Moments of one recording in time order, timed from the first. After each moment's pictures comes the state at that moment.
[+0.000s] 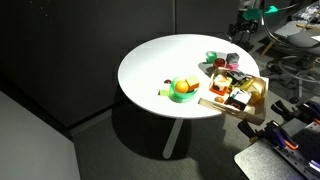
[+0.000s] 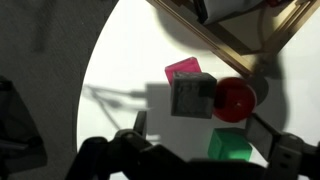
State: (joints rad) arm -0.12 0.56 -0.13 -1.71 0.03 2.14 0.13
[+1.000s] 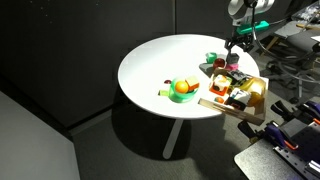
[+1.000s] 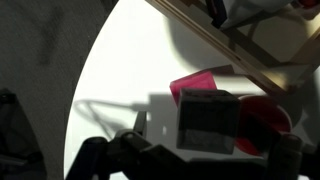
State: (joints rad) arm -0.10 0.70 -0.15 -1.65 0.02 2.15 0.15
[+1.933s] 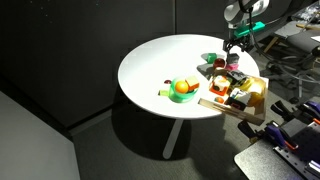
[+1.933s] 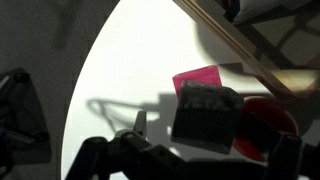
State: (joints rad) arm -0.07 0.73 -0.15 -1.62 -0.07 2.16 0.15
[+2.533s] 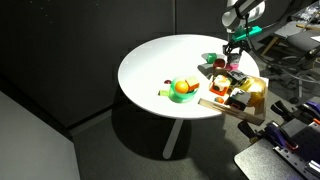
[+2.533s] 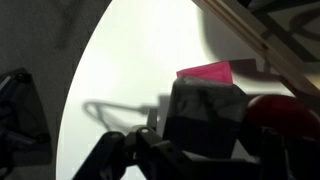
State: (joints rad) arm -0.07 0.81 -0.16 -1.55 -0.07 2.16 0.15
